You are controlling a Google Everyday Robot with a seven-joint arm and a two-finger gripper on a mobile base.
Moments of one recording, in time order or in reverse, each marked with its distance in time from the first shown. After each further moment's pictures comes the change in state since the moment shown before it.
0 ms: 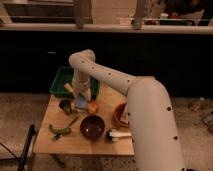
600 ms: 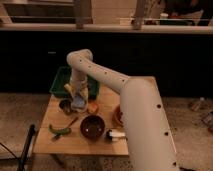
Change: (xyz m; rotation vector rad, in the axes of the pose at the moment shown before) arm 0.003 -0.015 0.006 -0.001 -0.041 0.005
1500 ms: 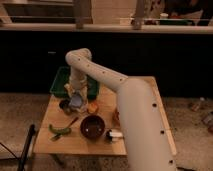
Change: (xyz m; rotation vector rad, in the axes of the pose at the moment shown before) arm 0.003 -0.003 -0.003 -0.022 0.007 0.010
